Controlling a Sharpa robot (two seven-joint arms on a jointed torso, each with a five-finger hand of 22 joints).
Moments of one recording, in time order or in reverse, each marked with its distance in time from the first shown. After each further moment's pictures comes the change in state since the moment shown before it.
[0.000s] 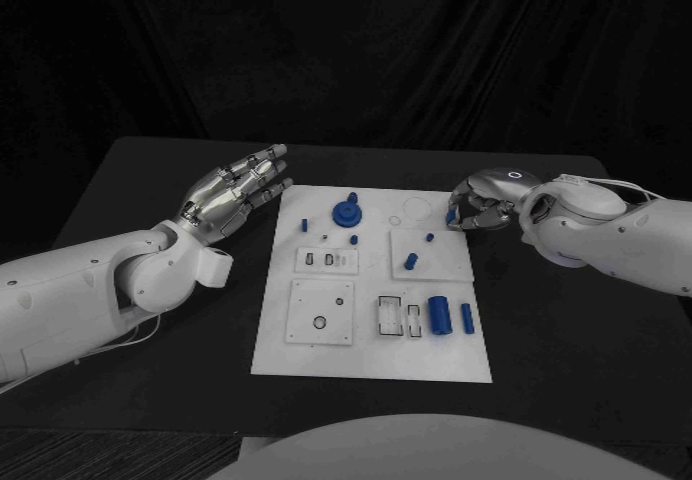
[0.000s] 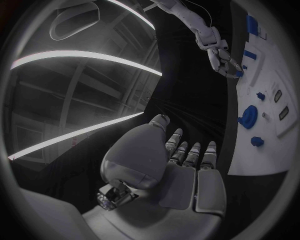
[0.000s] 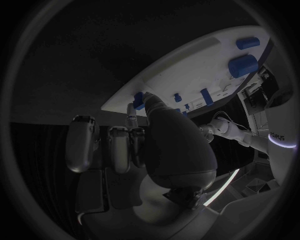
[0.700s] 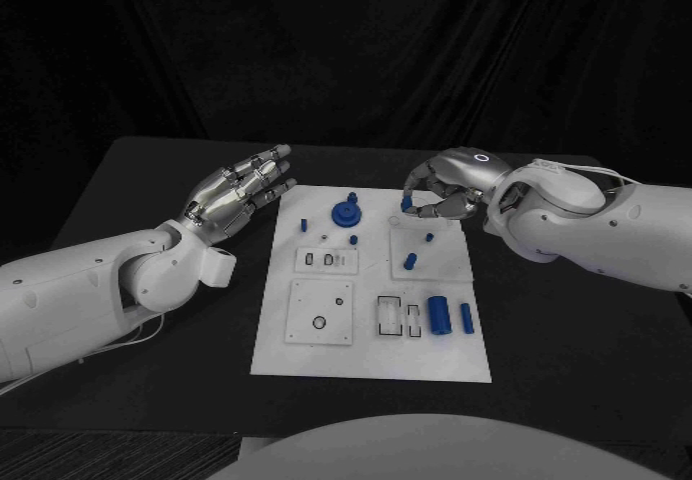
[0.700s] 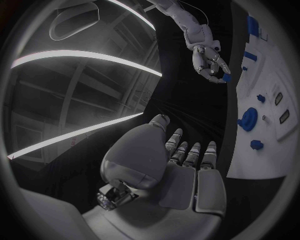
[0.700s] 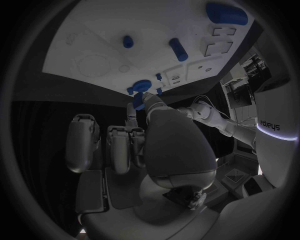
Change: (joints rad) left arm 0.000 0.013 0.000 -0.003 0.000 0.000 -0.004; left_hand 0.000 0.000 0.000 0.000 0.000 0.000 0.000 0.000 0.000 0.000 0.000 0.000 0.000 0.000 0.000 0.000 0.000 0.000 0.000 0.000 0.000 -0.001; right arm 0.077 0.023 0.001 0.210 0.000 -0.072 -0.008; right_hand 0.000 0.000 0.003 -0.003 0.019 0.002 0.005 0.000 0.007 0.000 0.000 0.000 0.000 0.000 0.000 0.000 0.000 0.000 0.004 -0.004 -0.004 0.000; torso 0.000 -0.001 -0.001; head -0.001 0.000
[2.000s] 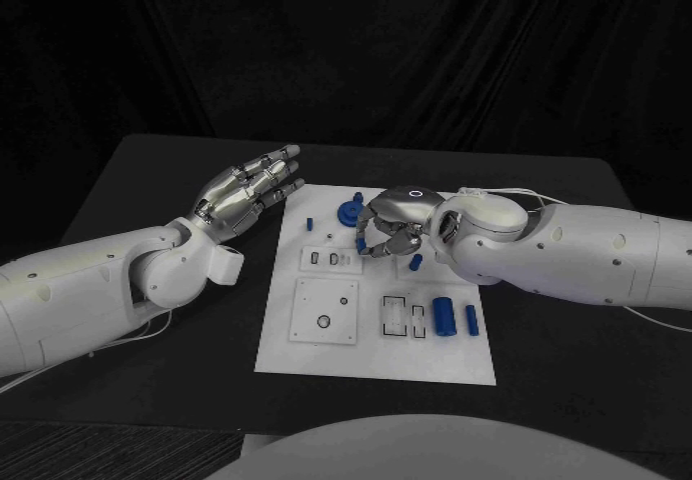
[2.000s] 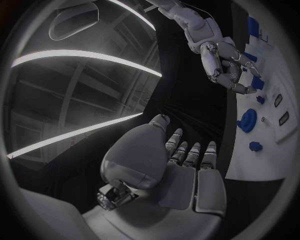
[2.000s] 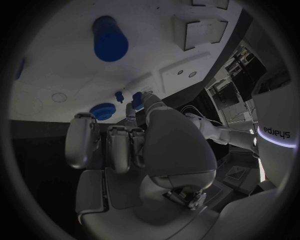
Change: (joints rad) left arm -0.002 0.008 0.000 -0.004 0.000 0.004 -0.003; left_hand 0.000 0.000 0.003 -0.003 0.000 0.000 0.000 0.000 0.000 0.000 0.000 0.000 0.000 0.000 0.000 0.000 0.000 0.000 0.000 0.000 0.000 0.000; right arm -0.061 0.210 0.000 -0.032 0.000 0.144 -0.063; right_hand 0.007 0.007 0.005 -0.016 0.012 -0.003 0.018 0.007 0.007 0.000 0.000 0.000 0.000 0.000 0.000 -0.015 0.000 0.000 -0.011 -0.003 -0.039 0.001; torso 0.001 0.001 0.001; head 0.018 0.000
